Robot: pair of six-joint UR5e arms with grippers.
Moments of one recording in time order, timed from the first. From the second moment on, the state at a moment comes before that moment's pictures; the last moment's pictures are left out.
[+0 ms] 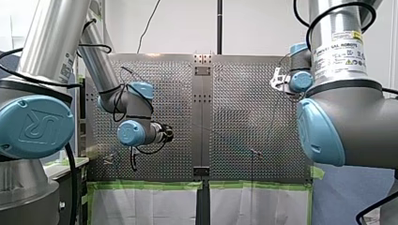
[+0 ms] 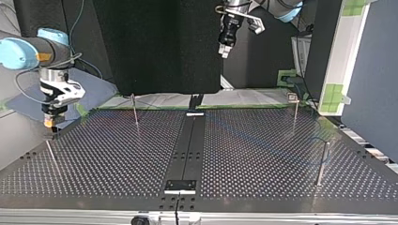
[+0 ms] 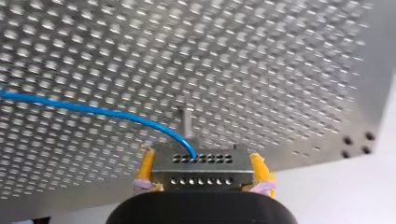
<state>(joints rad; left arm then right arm) -0.59 -1.81 -2.43 -2.13 -1.88 -1.85 1.68 -1.27 1.64 -0.39 1.54 1.82</state>
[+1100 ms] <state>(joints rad) -0.58 -1.81 -2.43 -2.14 -1.86 -1.84 1.55 -1.22 1.58 -0.29 1.49 1.73</state>
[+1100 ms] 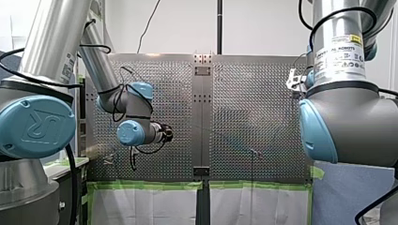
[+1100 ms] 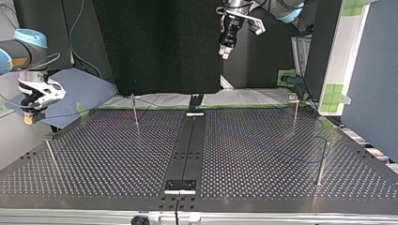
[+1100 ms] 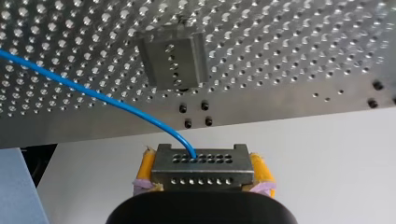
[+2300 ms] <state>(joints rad) -0.56 -1.81 -2.42 -2.14 -1.86 -1.84 1.52 -1.07 1.50 -0.46 1.19 1.68</state>
